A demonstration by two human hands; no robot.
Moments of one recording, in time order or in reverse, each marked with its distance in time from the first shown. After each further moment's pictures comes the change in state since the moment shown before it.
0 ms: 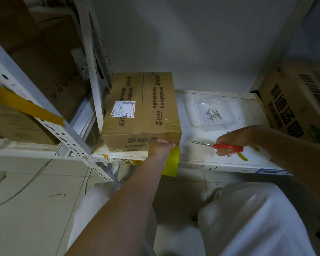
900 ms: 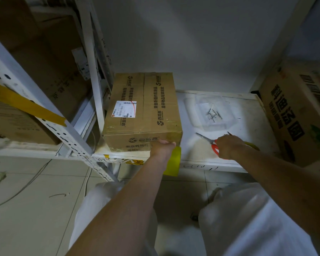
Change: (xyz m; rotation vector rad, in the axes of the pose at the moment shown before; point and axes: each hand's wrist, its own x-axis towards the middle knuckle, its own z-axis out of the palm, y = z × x) left_hand 0.002 -0.003 0.001 0.007 0.027 -0.021; right_hand 0.024 -0.016 0.042 -0.422 0.581 0.333
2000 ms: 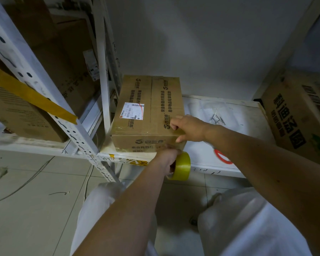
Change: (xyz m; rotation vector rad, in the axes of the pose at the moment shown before) left_hand -0.011 -0.004 -0.012 -0.020 -0.240 -0.044; right_hand 0.018 -0.088 -0.091 0.295 0.205 -0.670
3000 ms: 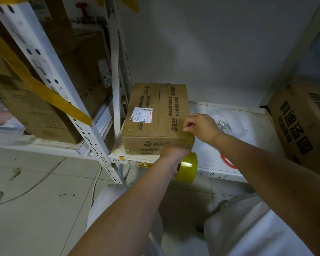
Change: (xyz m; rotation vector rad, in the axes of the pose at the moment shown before) left_hand -0.029 0.020 -0.006 0.134 0.097 0.071; right_hand -0.013 -0.012 -0.004 0.166 0.376 0.223
